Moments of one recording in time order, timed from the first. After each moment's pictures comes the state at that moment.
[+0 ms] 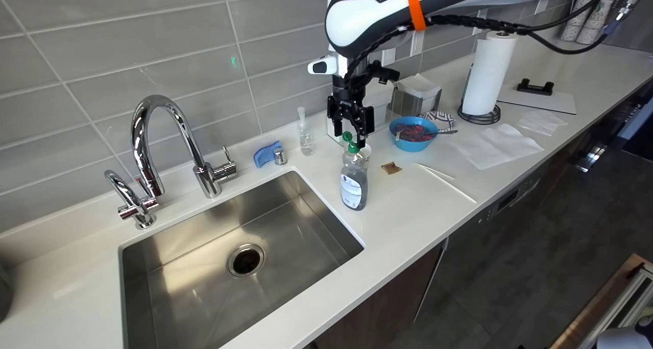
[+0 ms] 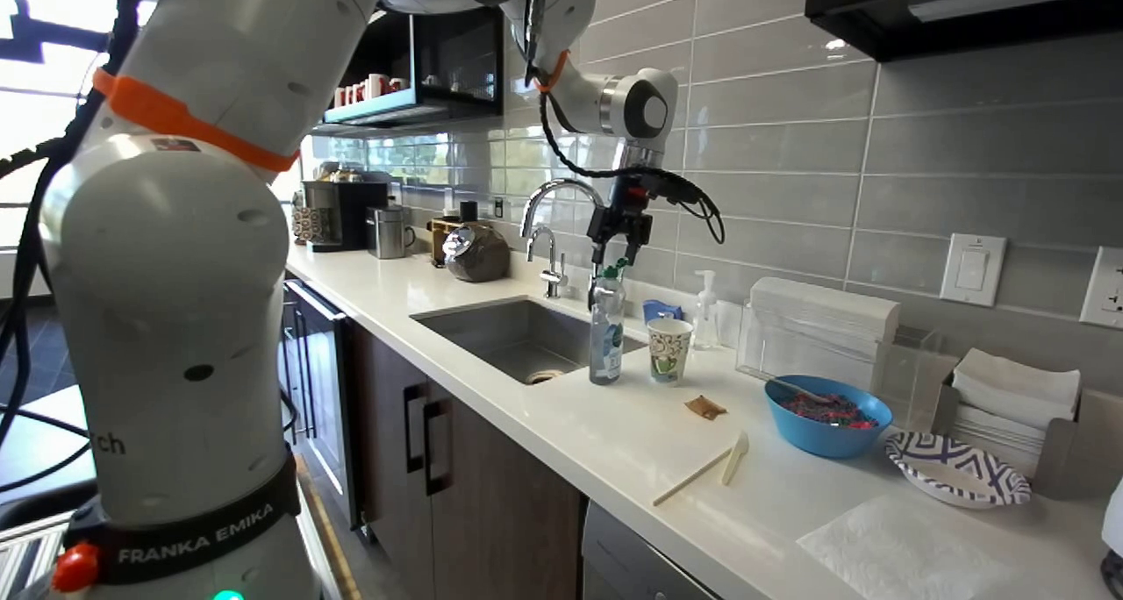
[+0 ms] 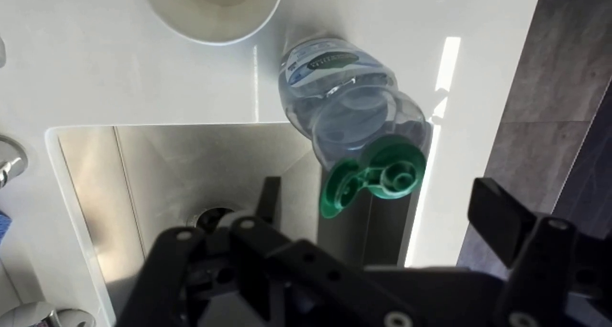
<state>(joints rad) 0.11 0.46 0.18 -1.55 0.05 1.90 -1.39</state>
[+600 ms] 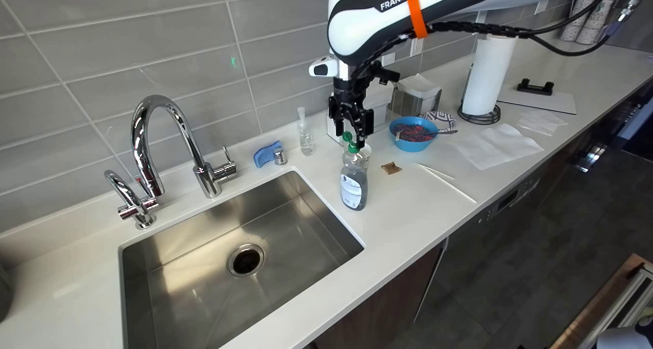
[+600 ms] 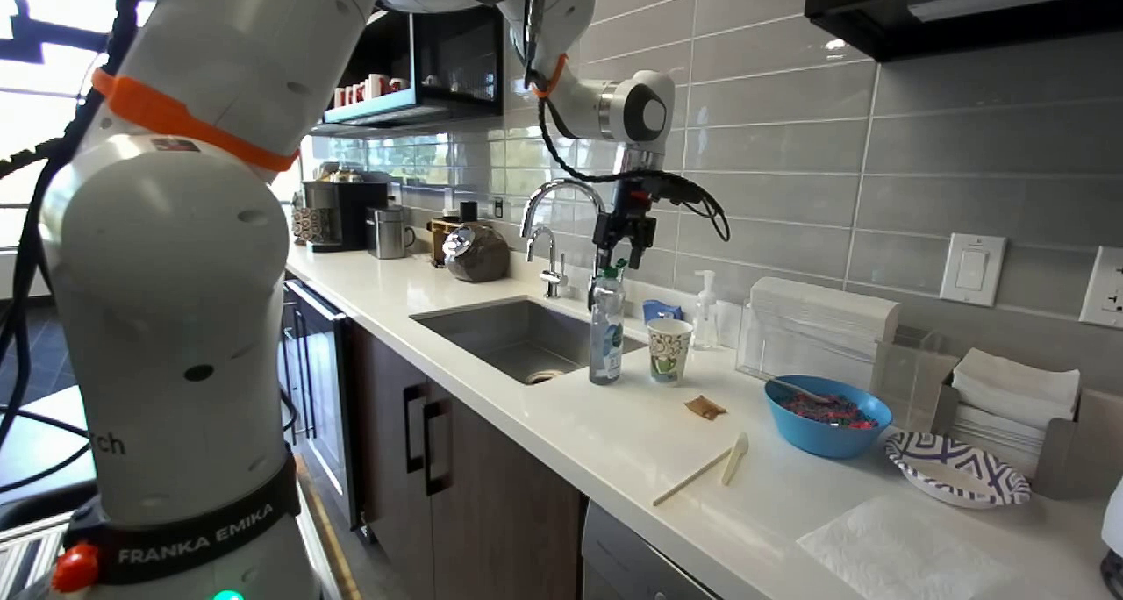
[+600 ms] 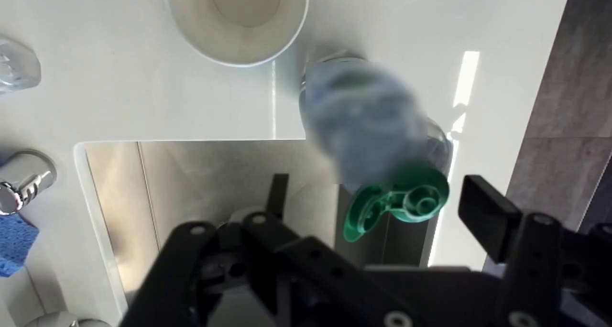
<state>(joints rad) 0.11 0.45 0.18 -1.58 0.00 1.97 -1.37</state>
